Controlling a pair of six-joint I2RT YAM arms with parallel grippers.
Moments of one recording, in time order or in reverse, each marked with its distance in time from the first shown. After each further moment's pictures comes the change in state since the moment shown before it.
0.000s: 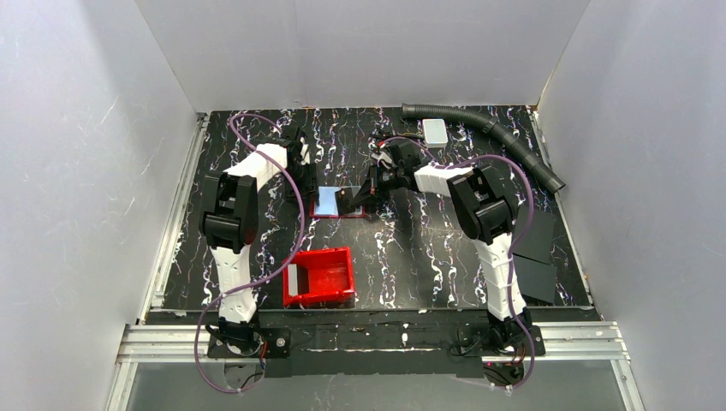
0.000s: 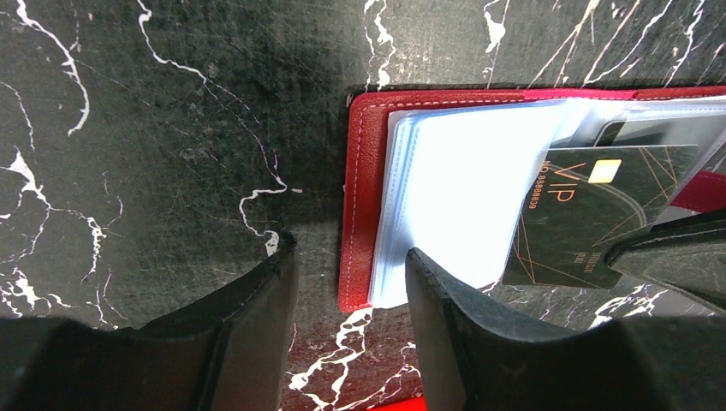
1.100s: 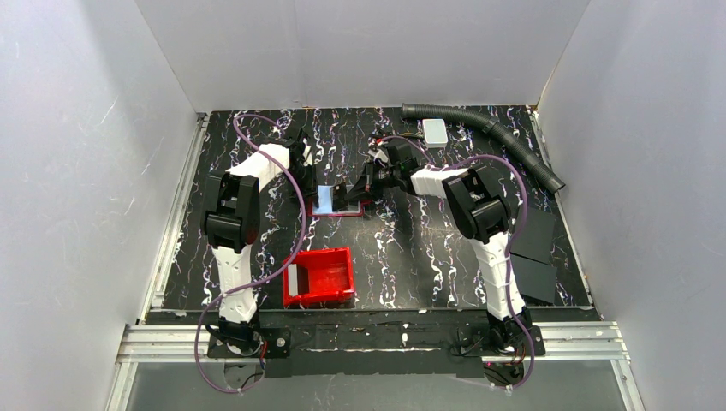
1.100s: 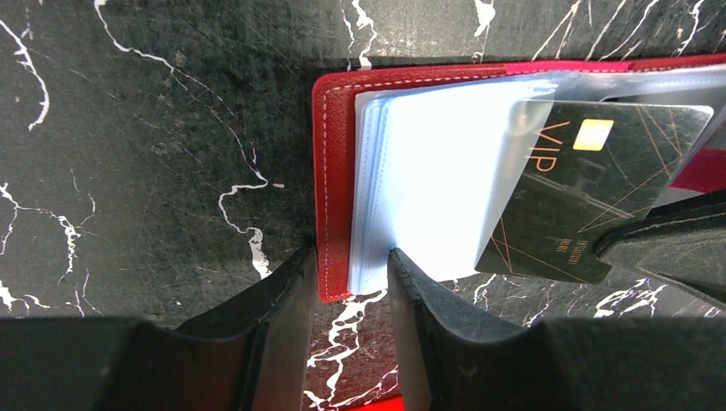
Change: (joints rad) left arm -0.014 0.008 0.006 -0.016 0.002 0.005; right arm 0.014 0.033 0.000 0.174 -0.005 0.125
